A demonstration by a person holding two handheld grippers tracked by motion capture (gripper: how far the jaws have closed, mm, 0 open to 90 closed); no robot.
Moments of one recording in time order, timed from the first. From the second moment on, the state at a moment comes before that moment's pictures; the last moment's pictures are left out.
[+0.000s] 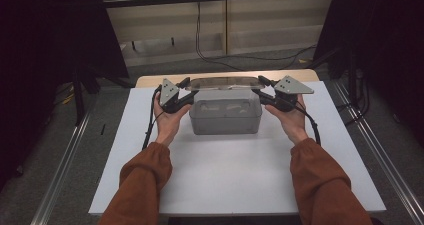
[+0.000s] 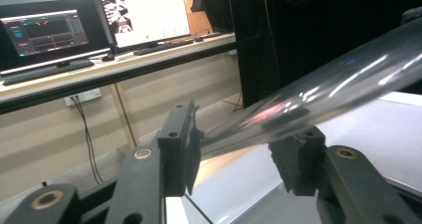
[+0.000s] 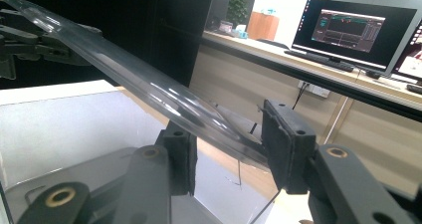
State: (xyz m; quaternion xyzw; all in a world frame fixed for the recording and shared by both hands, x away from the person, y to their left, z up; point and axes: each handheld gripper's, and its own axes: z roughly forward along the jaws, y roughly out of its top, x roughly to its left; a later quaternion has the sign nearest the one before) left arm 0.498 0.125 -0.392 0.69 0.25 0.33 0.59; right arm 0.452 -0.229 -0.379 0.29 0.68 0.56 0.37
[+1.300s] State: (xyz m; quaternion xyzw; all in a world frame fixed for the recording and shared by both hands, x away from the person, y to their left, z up) left arm 0.521 0.126 -0.382 0.69 0.27 0.32 0.59; right arm 0.482 -0.238 -0.377 0.32 0.66 0.57 0.37
